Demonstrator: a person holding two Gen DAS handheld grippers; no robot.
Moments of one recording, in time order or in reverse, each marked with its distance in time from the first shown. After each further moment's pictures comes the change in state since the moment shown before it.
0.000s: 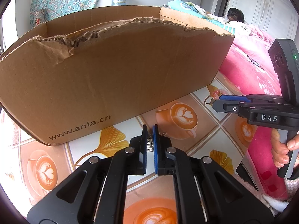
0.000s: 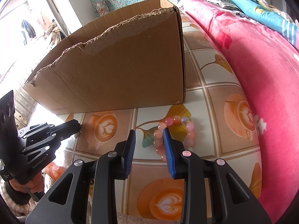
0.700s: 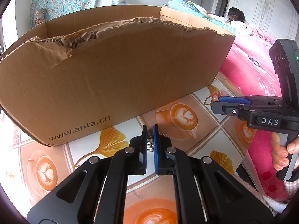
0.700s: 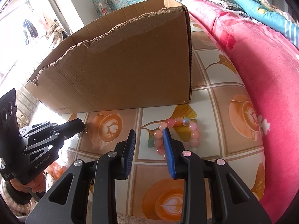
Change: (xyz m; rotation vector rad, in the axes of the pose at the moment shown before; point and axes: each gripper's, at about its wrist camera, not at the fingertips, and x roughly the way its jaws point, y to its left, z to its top) left arm 0.000 0.003 0.000 -0.001 0.006 0.005; right arm 0.001 0.004 -0.001 -0.006 0.000 0.022
